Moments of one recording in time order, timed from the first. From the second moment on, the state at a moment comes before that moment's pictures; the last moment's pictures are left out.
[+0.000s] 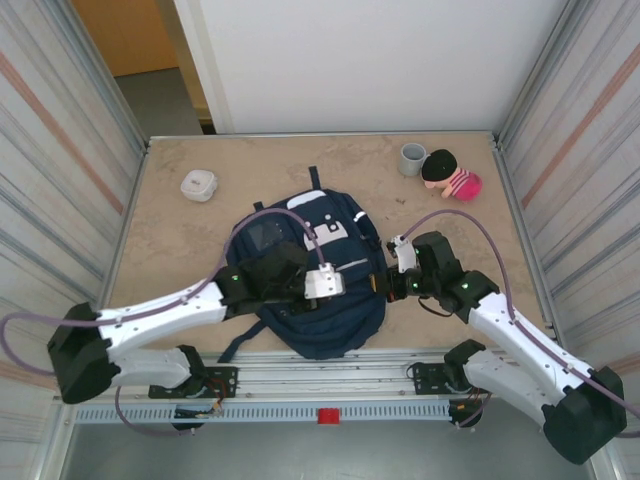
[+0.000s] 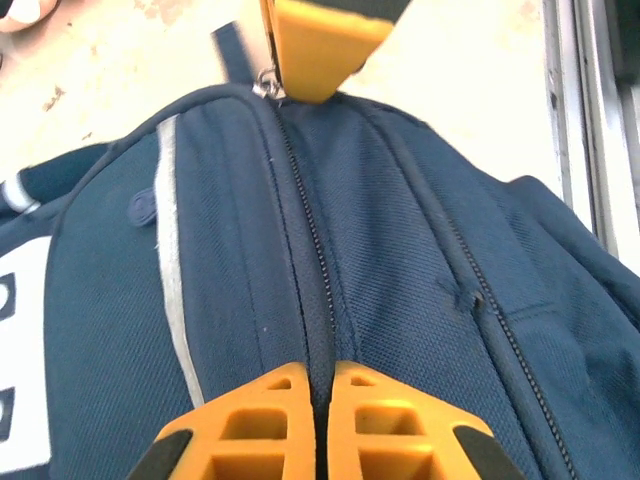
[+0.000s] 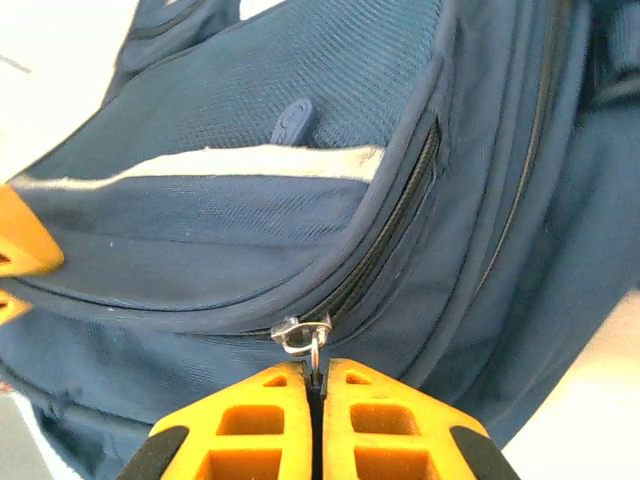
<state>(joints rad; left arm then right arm) -1.00 1.17 0.81 -0.37 0.13 0.49 0.54 0.88 0.60 -0.51 -0.40 0.35</state>
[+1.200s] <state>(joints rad) -1.07 1.24 0.77 -0.21 0.09 0.56 0.65 0.90 0.59 -0.44 -0.31 0.40</state>
